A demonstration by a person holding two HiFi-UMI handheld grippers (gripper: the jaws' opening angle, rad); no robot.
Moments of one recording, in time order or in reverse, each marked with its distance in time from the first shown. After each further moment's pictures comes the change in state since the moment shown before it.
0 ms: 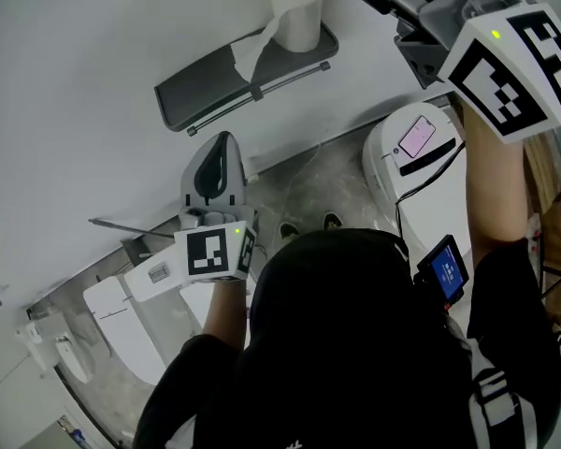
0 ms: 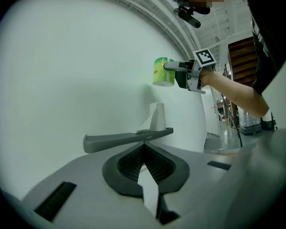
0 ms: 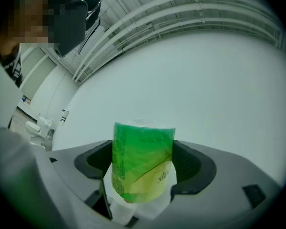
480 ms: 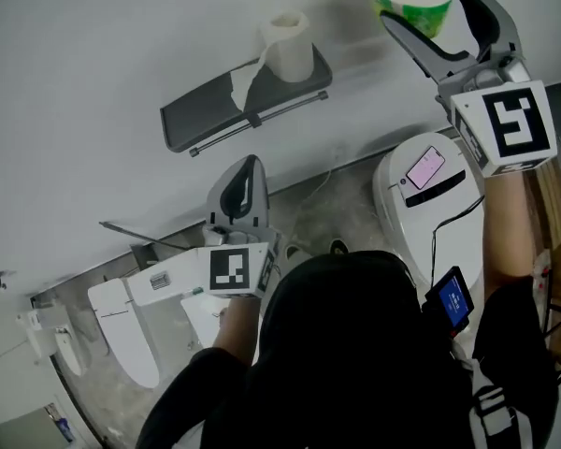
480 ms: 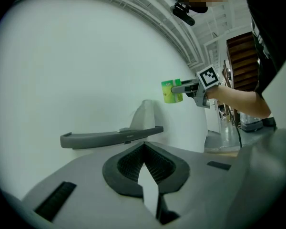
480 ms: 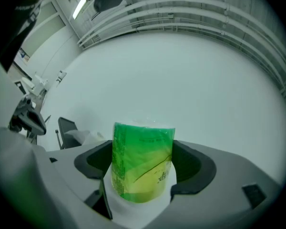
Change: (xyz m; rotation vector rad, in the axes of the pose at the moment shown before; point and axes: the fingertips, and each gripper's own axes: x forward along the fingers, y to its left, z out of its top) left arm 0.018 -0.052 0.000 0.026 -0.036 0.013; right arm -0.078 -0.072 -0.090 -0.308 0.210 -0.167
